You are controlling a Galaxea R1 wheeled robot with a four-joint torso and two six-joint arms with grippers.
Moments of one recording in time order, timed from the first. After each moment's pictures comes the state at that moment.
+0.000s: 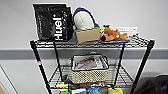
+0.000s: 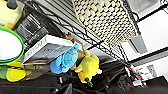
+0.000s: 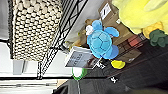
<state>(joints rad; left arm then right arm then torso) 0.91 1.75 -0.92 0.04 -0.19 -0.39 -0.97 1.83 -1.02 0.16 0.20 0.46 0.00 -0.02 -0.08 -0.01</state>
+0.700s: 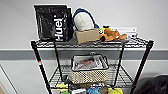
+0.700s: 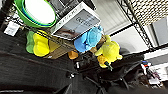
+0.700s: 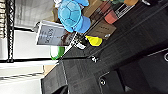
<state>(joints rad) 1.31 1.94 -1.22 0.21 -0.44 -0.39 -1.27 2.02 -1.25 0.04 0.24 0.45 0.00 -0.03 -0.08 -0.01</state>
